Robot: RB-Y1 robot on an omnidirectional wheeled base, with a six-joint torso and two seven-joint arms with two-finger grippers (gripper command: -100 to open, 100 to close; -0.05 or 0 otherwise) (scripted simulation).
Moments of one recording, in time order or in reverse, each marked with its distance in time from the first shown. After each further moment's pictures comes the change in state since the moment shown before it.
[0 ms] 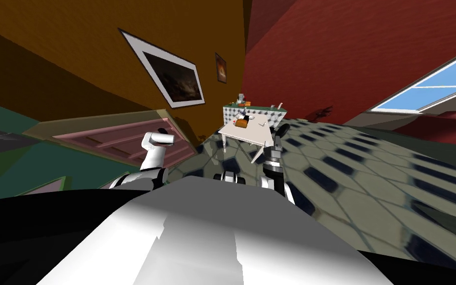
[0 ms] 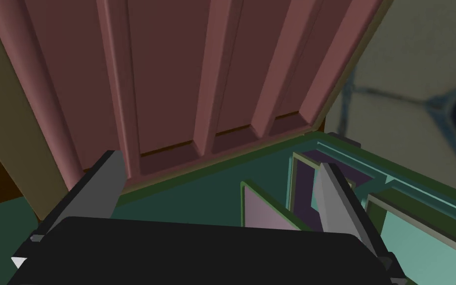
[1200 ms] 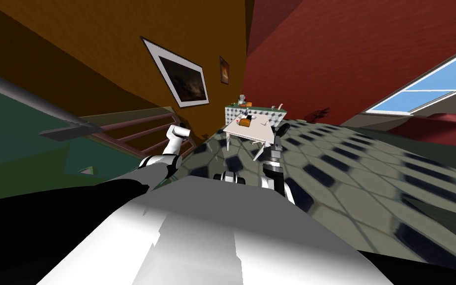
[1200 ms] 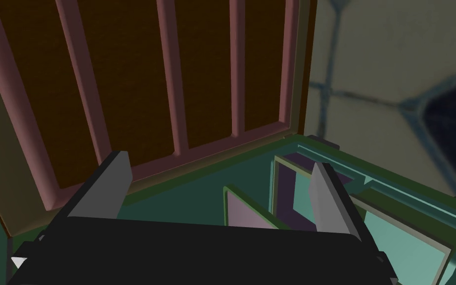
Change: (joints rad) left arm -0.332 -0.076 -0.221 0.262 -0.136 0.069 0.150; right arm 0.000 0.000 0.000 0.000 0.000 0.000 0.000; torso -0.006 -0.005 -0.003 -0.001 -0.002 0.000
